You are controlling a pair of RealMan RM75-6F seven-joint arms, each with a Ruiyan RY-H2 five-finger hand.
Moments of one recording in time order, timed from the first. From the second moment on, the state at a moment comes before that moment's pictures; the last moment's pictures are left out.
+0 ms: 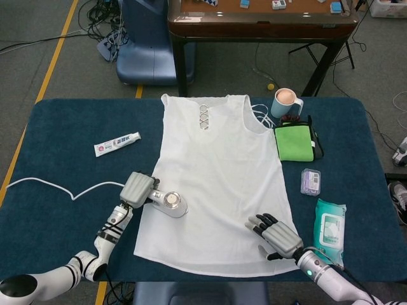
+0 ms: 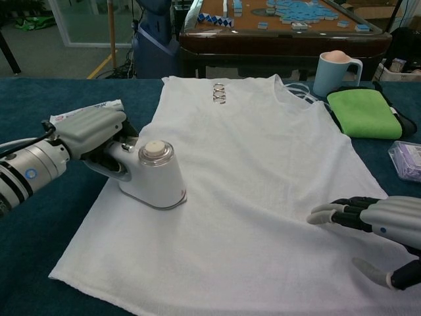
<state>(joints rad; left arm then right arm) -0.69 -1.85 -0.14 -0.92 1.44 1.12 0.09 0.47 -1.32 -0.15 -1.62 -1.54 0.91 -0.18</state>
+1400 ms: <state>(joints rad) -0.61 -1.68 -0.20 -0.84 1.32 1.11 -0.06 0.42 -1.08 -0.10 -1.83 -1.64 1.15 -0.19</state>
